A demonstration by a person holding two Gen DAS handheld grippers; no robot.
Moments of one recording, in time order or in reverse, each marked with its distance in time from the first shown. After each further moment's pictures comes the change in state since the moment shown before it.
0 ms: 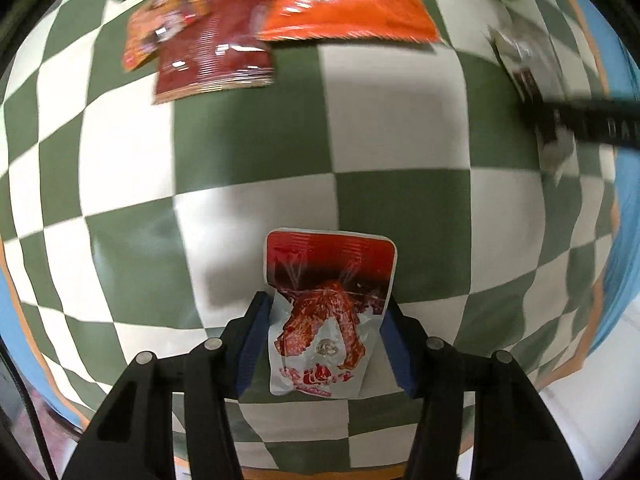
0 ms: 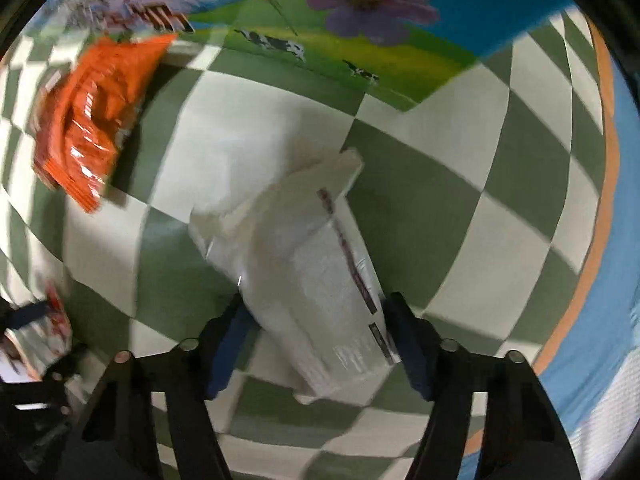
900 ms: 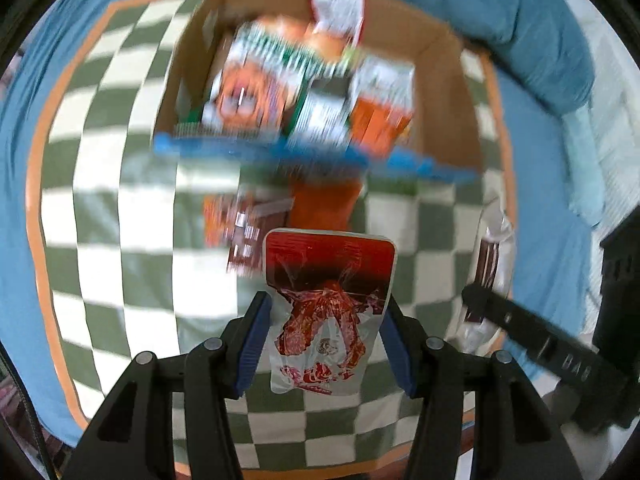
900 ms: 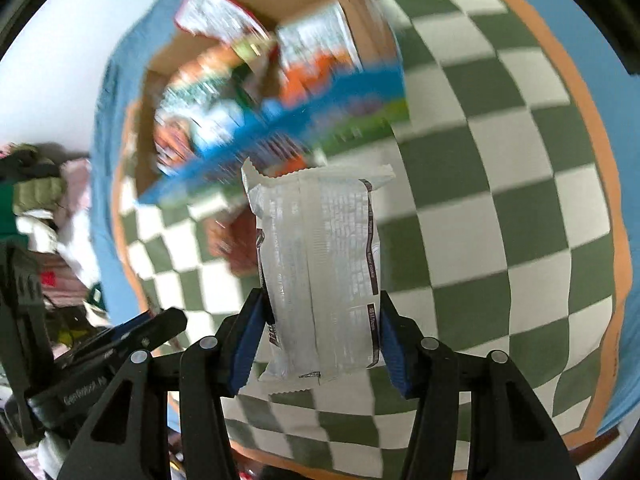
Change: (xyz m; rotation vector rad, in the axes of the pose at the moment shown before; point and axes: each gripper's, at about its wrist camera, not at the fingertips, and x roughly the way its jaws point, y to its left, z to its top) left arm -0.204 0.028 0.043 -0.047 -0.265 -0.169; right arm -0.153 -0.007 -0.080 0.521 -0.306 0.473
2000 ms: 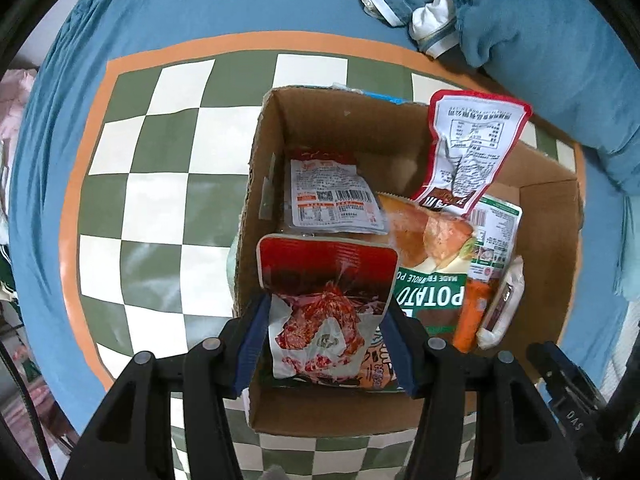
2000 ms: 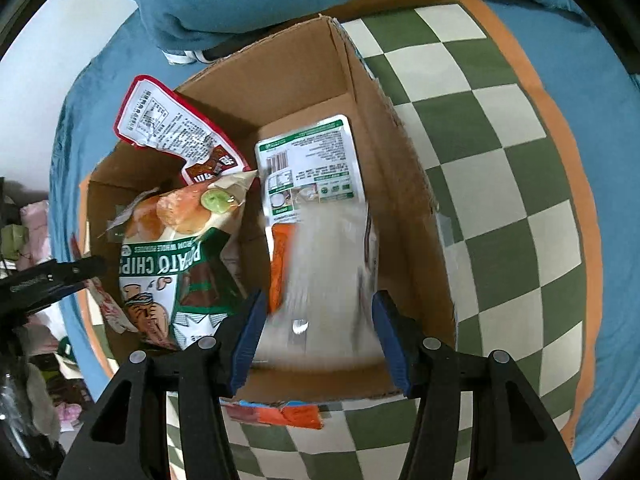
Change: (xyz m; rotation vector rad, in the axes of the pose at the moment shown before) left arm 0.038 0.074 0.217 -0.078 0.035 0.176; right arm 0.067 0.042 0.179 0.014 -0.059 -0.207
